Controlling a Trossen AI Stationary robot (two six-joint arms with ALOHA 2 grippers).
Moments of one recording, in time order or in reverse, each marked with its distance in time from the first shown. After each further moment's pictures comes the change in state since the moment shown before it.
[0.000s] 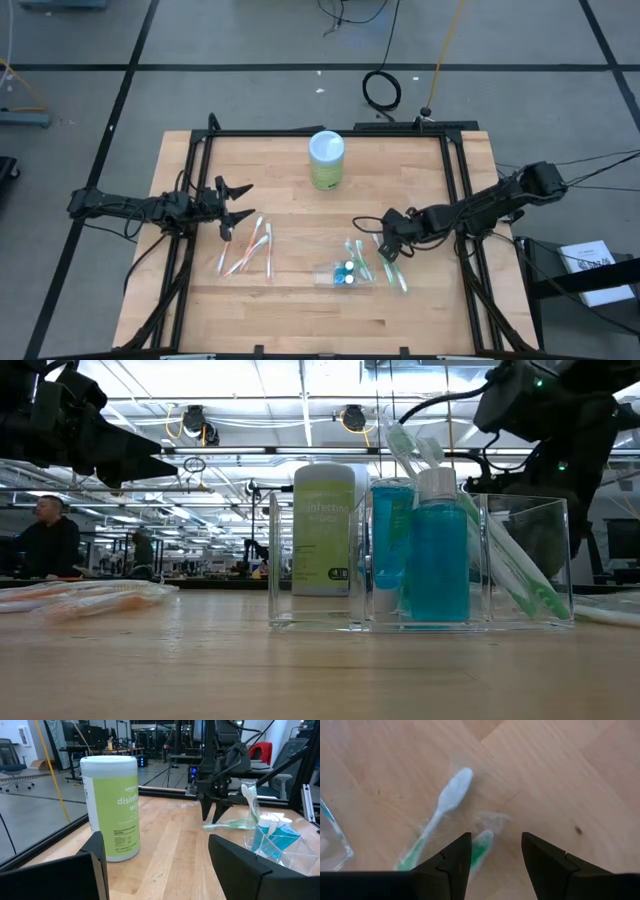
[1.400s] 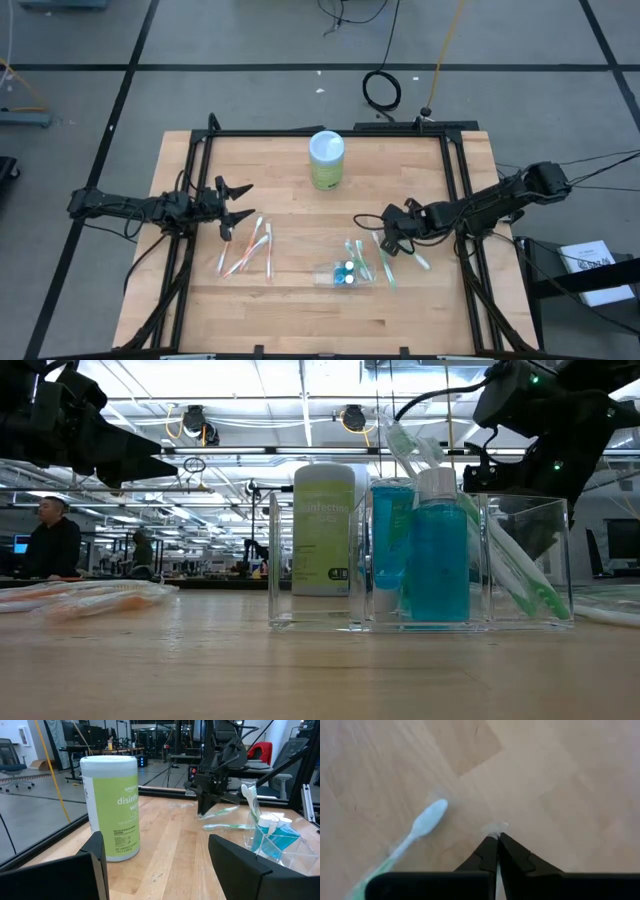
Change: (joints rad) left arm 0.000 0.000 0.000 0.000 0.000 0.000; right arm -0.026 -0.048 -0.008 -0.003 0.143 -0.203
